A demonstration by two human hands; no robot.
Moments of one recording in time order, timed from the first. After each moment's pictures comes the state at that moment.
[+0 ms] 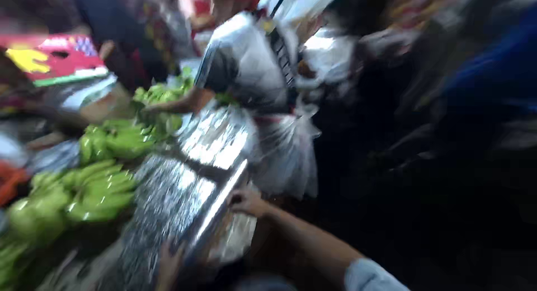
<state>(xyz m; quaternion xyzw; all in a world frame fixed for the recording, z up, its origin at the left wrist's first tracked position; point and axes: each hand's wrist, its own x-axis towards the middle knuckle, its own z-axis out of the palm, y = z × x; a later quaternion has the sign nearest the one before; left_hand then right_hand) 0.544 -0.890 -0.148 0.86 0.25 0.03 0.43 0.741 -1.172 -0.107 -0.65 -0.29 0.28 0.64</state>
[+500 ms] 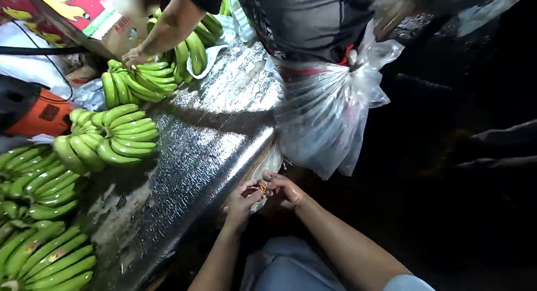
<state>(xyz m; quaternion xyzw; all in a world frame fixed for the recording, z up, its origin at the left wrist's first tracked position) 0.660 -1.052 -0.141 0.62 0.25 -0.04 0.74 0.748 -1.197 -0.185 -0.32 -0.02 0.48 0.82</state>
